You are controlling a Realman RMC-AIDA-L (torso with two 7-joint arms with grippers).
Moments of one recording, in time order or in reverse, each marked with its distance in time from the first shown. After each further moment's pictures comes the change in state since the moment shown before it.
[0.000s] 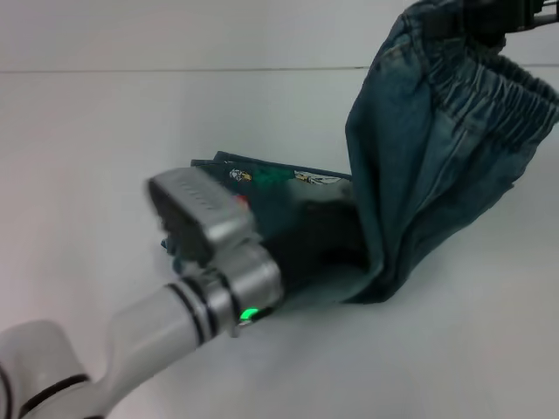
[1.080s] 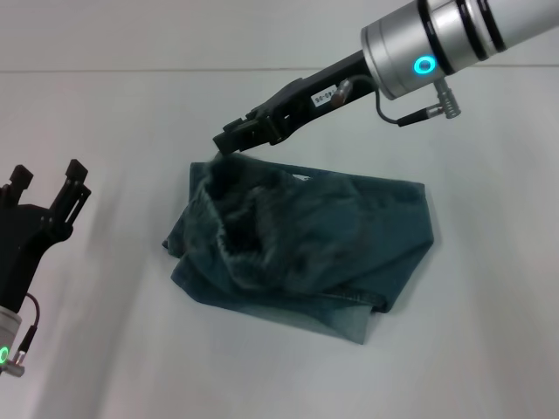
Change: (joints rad) left arm 0.458 0.006 -0.443 0.324 -0.004 0.441 -0.066; right arm 0.289 0.174 -0.345 0.305 -0.103 0.374 -0.083
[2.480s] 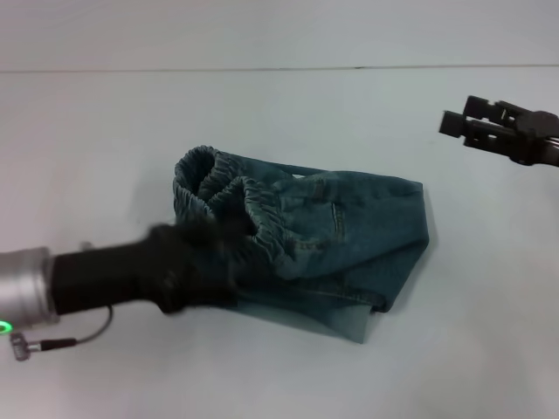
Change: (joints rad) left arm -0.157 0.036 0.911 0.618 0.127 0.396 -0.923; right arm -0.647 -0.029 0.312 -0.056 0.422 -0.113 -0.488
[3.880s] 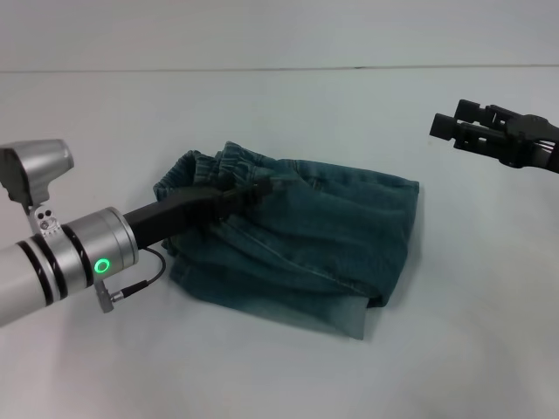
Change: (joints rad) left arm -0.102 -0.035 0.113 -0.272 -0.299 -0.661 -0.030; right arm 0.010 0.013 0.007 0.018 -0.009 0.012 -0.007
